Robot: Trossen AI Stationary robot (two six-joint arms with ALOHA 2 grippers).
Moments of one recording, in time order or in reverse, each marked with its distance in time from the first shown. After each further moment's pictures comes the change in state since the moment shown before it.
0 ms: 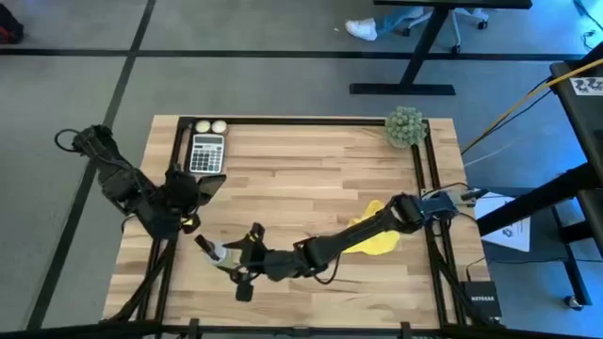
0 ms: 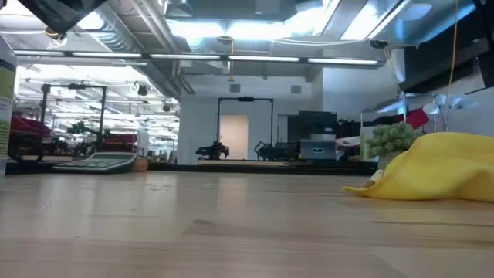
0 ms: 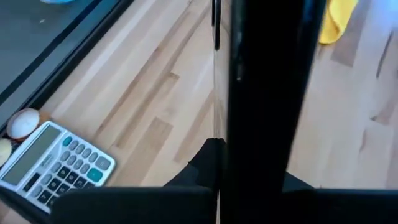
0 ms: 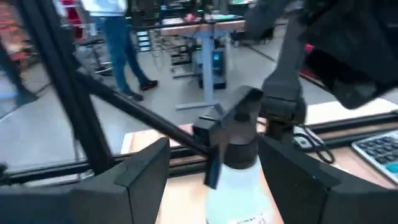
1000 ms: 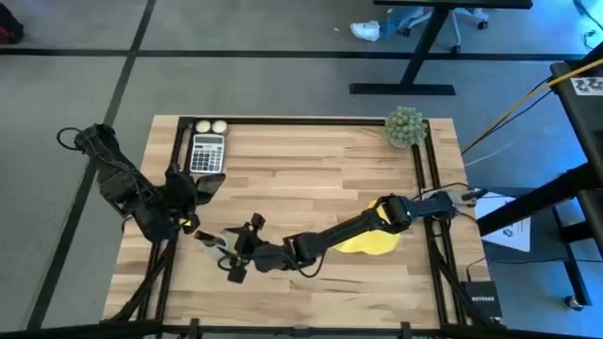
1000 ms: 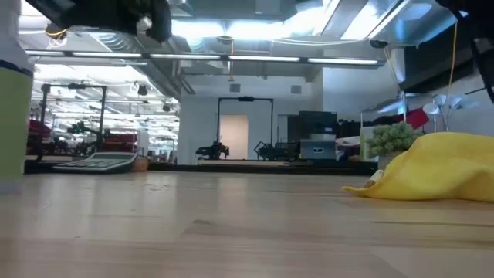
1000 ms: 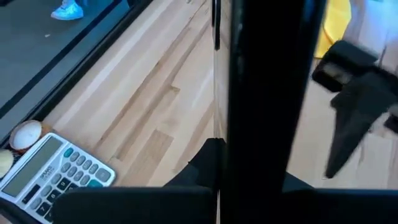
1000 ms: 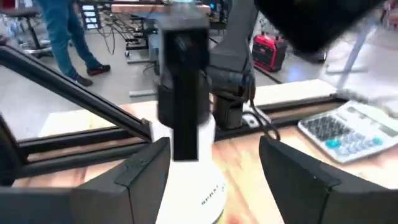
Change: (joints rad) left arm -0.031 0.000 0.000 -0.002 -0.060 -0.018; right arm -0.055 0.067 0.004 -0.010 0.105 -0.097
